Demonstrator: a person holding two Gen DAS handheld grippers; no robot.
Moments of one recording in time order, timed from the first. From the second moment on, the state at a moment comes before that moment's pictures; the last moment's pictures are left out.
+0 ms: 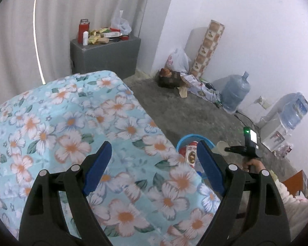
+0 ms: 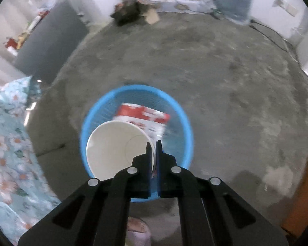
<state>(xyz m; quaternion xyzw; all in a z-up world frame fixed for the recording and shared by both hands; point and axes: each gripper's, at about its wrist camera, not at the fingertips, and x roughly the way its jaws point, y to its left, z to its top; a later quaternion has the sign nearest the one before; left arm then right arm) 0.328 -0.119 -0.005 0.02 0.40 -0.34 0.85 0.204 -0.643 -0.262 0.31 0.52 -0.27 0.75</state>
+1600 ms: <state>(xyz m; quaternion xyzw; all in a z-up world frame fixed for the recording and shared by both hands) 0.167 -0.040 0.026 -0.02 0.34 -0.25 0.91 0.076 -0.389 -0.037 0.19 0.33 -0.18 0.91</state>
